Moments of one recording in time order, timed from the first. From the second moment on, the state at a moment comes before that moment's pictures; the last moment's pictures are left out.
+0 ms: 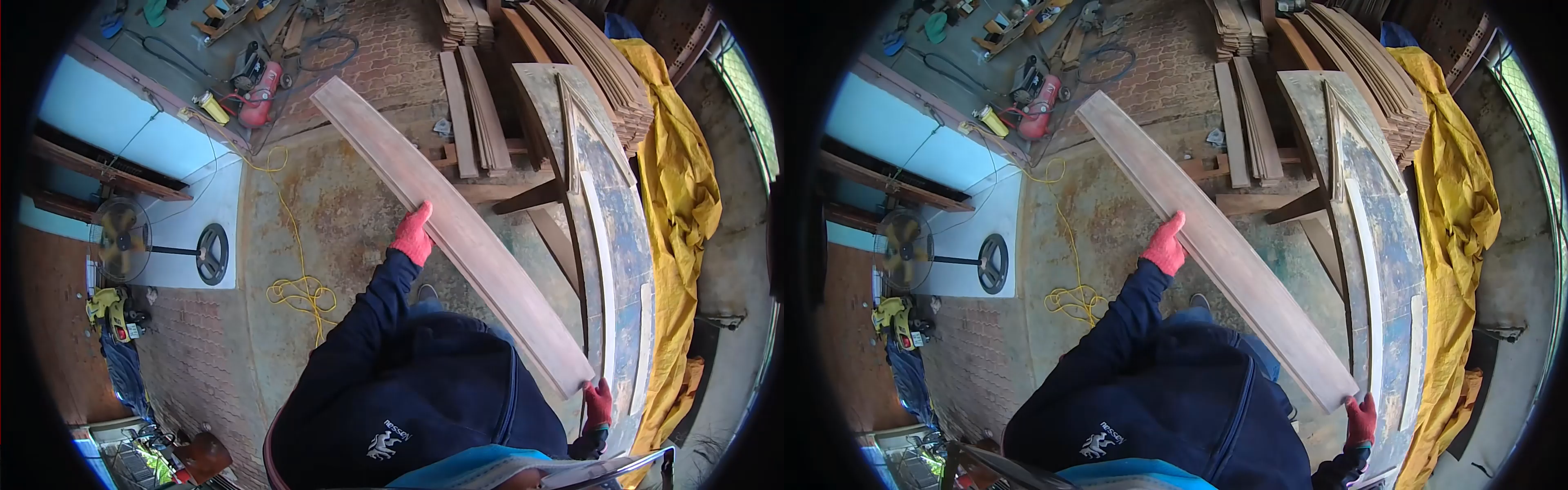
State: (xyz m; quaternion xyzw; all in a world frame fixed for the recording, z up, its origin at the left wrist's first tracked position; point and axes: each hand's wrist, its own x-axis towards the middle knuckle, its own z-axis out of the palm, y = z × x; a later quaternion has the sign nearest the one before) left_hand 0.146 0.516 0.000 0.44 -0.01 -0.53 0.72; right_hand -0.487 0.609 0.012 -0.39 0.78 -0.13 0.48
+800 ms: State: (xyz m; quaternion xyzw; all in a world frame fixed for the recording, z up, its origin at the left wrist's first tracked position) left_hand 0.279 0.324 0.079 0.29 -0.04 -0.65 0.70; right_hand -0.294 0.503 0.040 -0.35 0.66 -0.38 0.54
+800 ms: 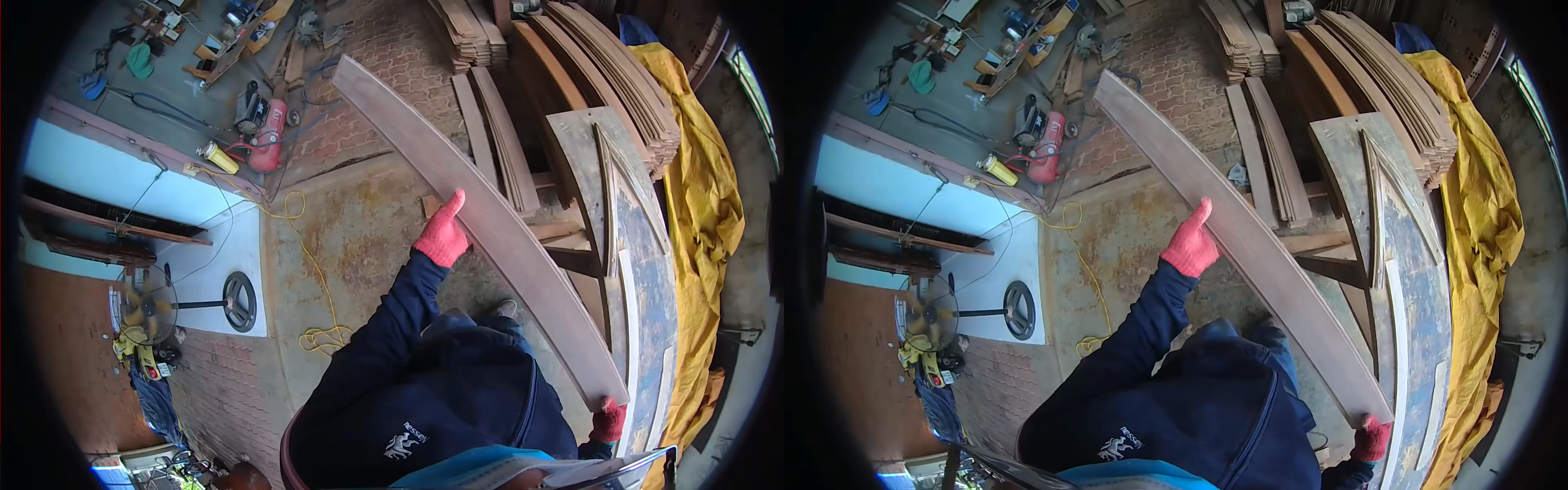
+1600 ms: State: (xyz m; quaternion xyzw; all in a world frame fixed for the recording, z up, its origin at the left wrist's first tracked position) left_hand 0.323 0.134 0.079 0.35 -0.13 -0.83 0.41; right_hand -0.105 0.609 0.077 -0.33 0.85 -0.36 0.20
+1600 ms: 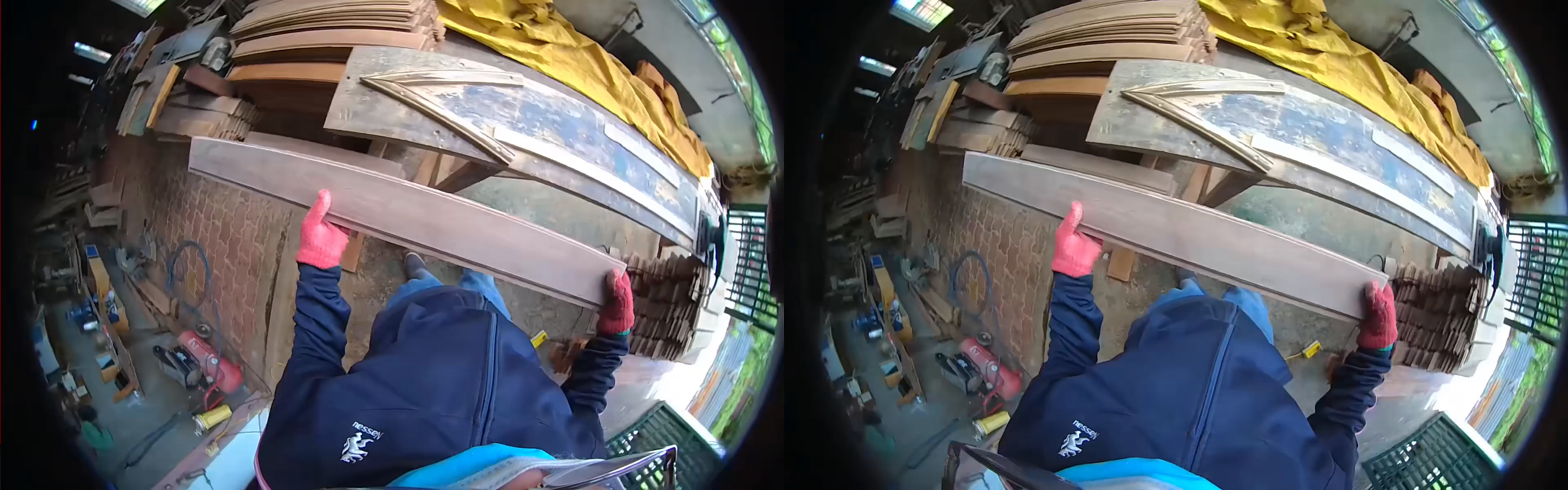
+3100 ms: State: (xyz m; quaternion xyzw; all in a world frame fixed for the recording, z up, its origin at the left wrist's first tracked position) left_hand -0.127 0.439 0.079 0.17 -0.16 -0.97 0.11; right_hand -0.122 0.903 0.005 0.12 0.29 -0.93 0.20
